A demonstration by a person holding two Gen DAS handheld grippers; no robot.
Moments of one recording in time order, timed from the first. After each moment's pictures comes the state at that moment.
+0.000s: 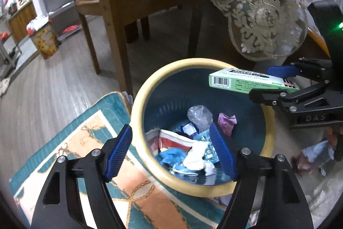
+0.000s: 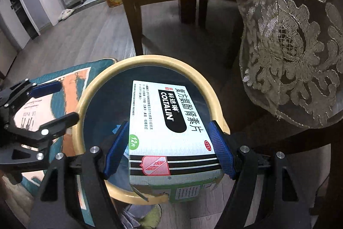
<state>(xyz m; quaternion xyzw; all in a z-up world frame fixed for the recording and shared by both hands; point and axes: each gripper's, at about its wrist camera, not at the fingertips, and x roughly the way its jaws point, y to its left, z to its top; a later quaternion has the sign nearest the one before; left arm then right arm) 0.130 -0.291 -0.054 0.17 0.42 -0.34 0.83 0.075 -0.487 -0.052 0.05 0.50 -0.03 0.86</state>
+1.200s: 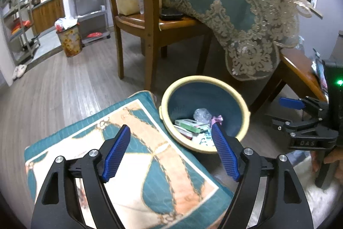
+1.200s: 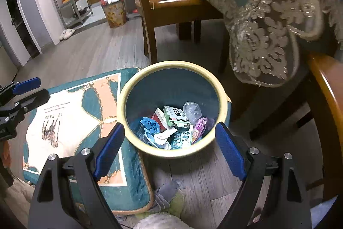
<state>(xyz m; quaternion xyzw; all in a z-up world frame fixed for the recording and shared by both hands) 0.045 -0.177 0.041 0.10 0.38 -0.31 0.87 -0.049 -0.418 0.024 0.08 0.42 -0.07 0.90</state>
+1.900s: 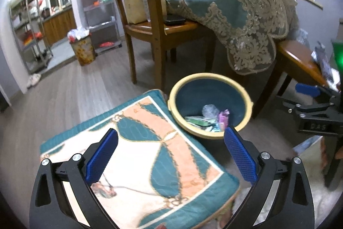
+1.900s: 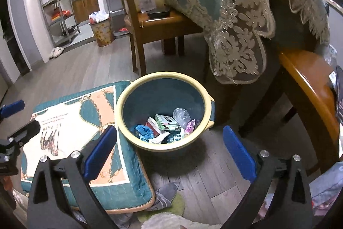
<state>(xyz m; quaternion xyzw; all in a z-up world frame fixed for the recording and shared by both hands) -0.008 -0.161 0.040 0.14 0.34 -0.27 0.89 -0.089 -0.396 0.041 0.08 0.38 -0.13 0.91</state>
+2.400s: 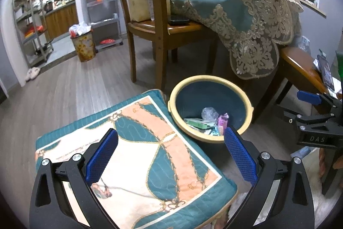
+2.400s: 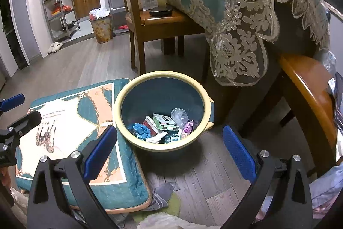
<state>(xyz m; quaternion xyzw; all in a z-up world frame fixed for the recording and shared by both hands) 0.001 -0.157 0.038 0.11 0.35 -0.27 0.89 -0.086 -0.392 0.038 0.06 0.38 -0.14 0.91</state>
